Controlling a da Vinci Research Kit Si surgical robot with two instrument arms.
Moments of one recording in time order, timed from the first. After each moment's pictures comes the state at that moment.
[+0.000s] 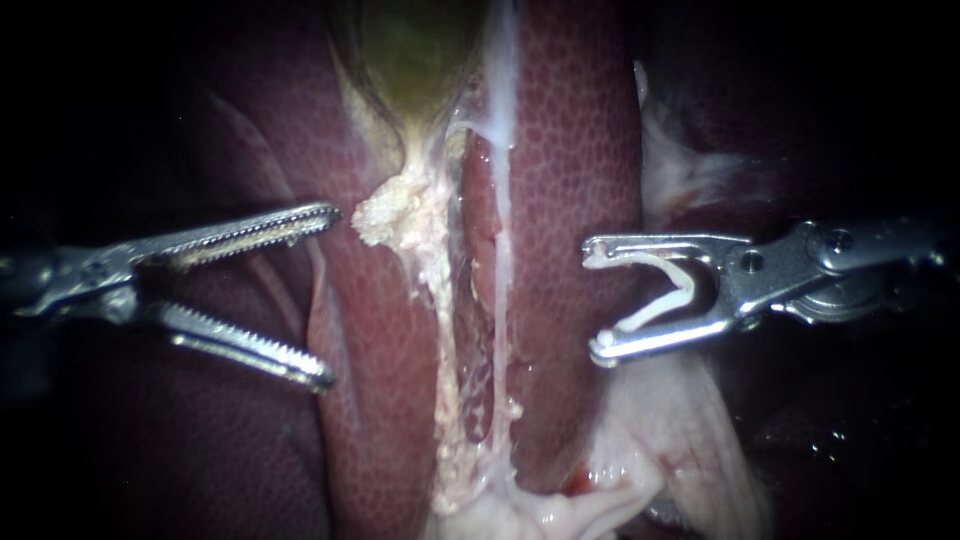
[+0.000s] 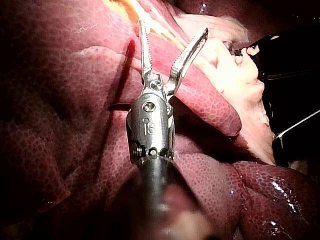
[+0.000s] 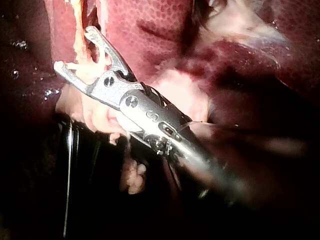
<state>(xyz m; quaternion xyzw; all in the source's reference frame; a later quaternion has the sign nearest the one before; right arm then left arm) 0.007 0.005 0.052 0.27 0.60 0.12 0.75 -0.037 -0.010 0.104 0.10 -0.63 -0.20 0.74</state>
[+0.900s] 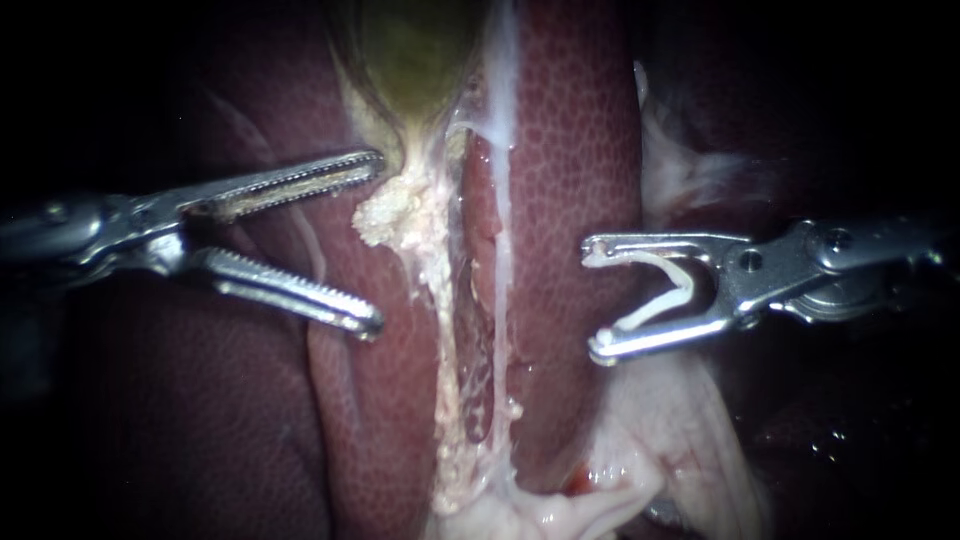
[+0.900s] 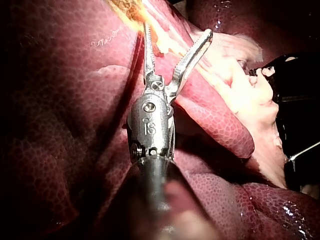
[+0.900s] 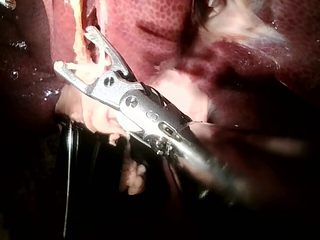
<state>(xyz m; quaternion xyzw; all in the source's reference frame) 0.007 0.005 0.052 0.27 0.60 0.12 0.75 -0.041 -0.006 0.107 0.10 -0.63 -0.21 0.74</state>
